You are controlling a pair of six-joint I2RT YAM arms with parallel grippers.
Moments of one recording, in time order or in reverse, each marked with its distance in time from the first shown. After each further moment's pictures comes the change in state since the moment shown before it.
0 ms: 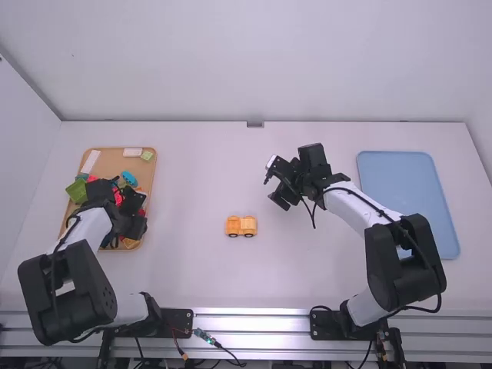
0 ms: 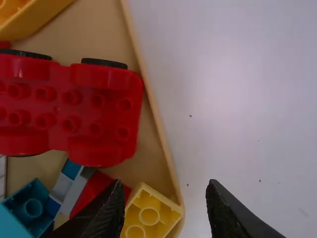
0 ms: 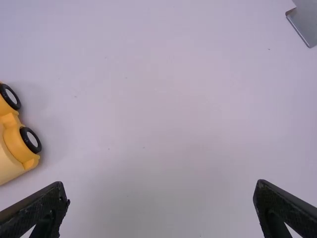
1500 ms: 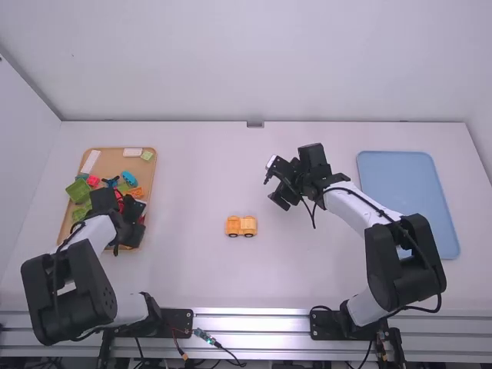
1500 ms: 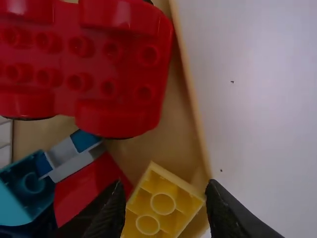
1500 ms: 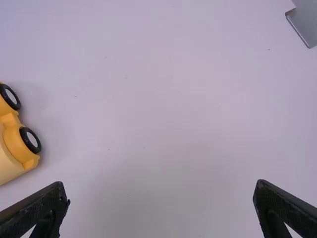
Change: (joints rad) left arm 0.005 0.000 -0.098 0.113 -0.135 -0.001; right arm 0.000 0.000 0.000 0.001 0.000 0.000
